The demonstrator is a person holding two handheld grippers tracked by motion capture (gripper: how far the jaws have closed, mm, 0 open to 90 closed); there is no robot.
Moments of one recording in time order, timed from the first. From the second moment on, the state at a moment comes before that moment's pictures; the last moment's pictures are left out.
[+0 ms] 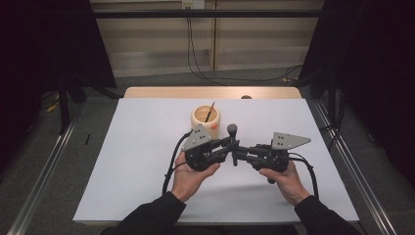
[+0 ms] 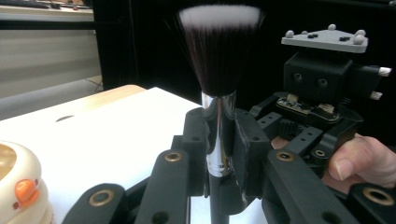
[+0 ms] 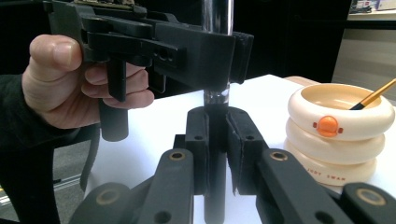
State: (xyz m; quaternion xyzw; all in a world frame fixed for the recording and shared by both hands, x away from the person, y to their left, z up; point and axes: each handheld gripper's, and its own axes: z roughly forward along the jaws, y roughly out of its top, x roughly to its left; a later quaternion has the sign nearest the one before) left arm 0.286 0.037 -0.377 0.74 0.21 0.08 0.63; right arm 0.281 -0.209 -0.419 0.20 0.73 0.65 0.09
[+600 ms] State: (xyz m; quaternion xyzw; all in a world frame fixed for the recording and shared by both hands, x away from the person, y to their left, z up) left arm 0.285 0.041 -0.374 0.74 0.21 0.09 0.63; right arm 0.281 -0.213 -0.418 0.22 0.73 0.64 0.10
